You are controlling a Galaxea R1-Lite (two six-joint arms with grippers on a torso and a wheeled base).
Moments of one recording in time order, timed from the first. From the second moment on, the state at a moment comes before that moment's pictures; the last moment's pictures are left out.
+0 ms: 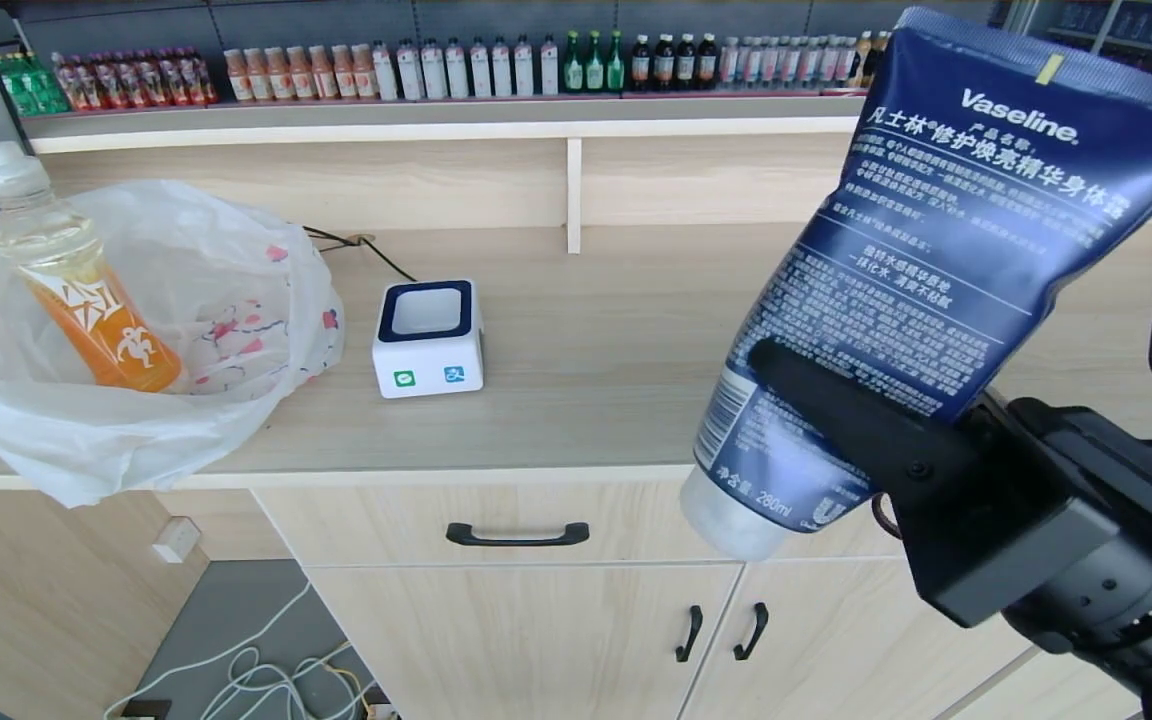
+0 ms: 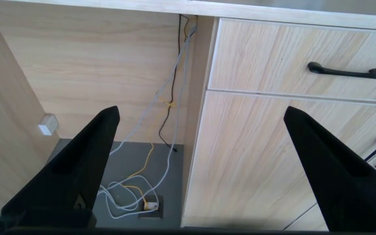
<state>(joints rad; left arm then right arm) 0.00 0.00 0.00 0.00 0.00 0.00 0.83 1.52 -0.41 -1.57 0.20 0.26</state>
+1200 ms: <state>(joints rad) 0.00 0.00 0.00 0.00 0.00 0.00 0.76 1.52 -0.40 -1.57 -0.23 -0.06</state>
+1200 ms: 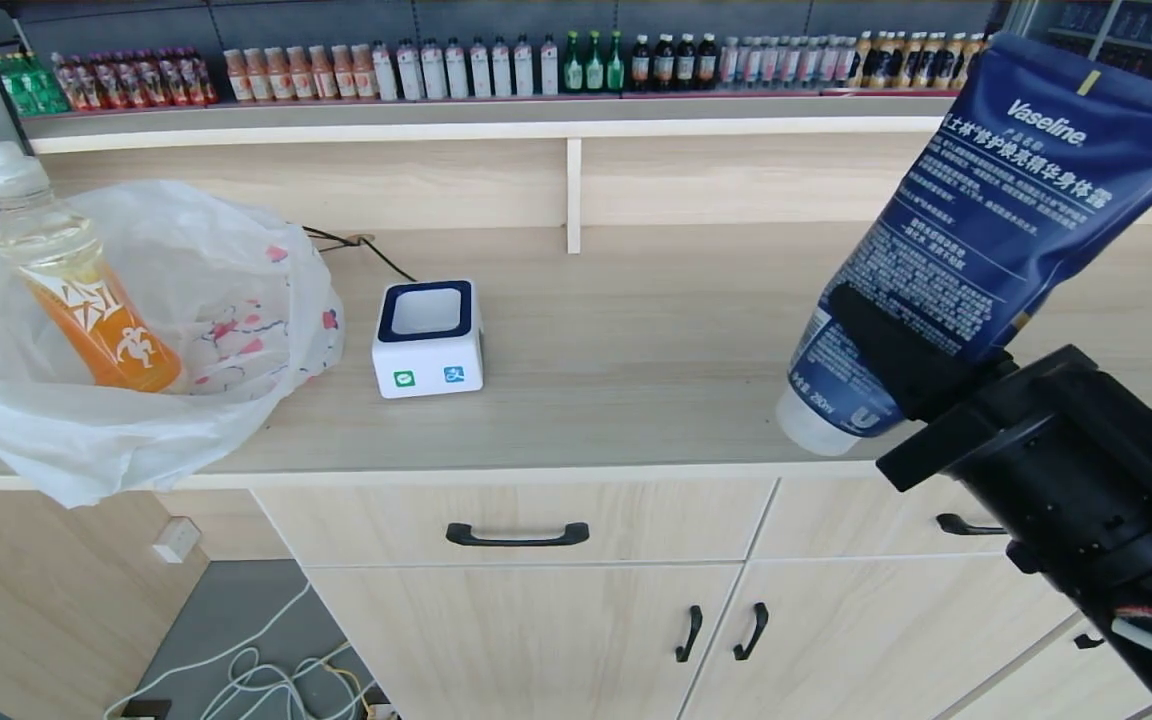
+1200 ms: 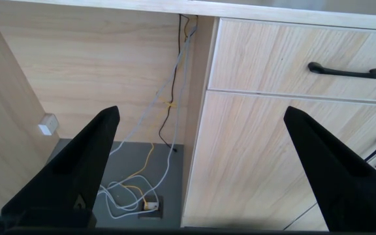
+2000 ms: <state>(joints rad) 0.00 0.00 0.00 0.00 0.00 0.00 0.75 1.52 -0.45 -1.57 -0.23 -0.06</state>
